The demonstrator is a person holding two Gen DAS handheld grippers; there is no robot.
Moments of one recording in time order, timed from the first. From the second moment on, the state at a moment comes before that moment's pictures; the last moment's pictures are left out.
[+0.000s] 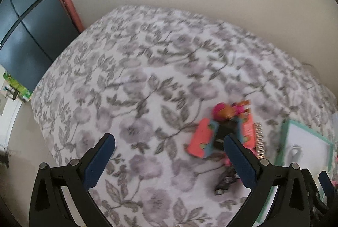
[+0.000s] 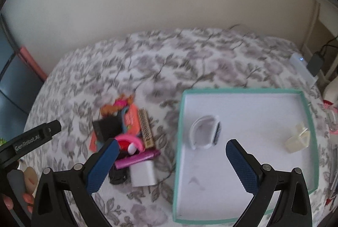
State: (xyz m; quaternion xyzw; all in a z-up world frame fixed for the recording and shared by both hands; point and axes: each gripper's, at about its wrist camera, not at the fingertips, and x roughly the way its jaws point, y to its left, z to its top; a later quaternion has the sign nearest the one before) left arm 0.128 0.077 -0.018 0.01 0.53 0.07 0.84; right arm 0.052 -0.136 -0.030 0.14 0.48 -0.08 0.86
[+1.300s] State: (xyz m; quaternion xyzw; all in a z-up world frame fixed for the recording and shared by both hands) left arm 0.127 0.050 -0.096 -0.01 0.65 -0.01 0.76; right arm 0.067 -0.076 -0.104 0.09 0.59 0.00 0.80
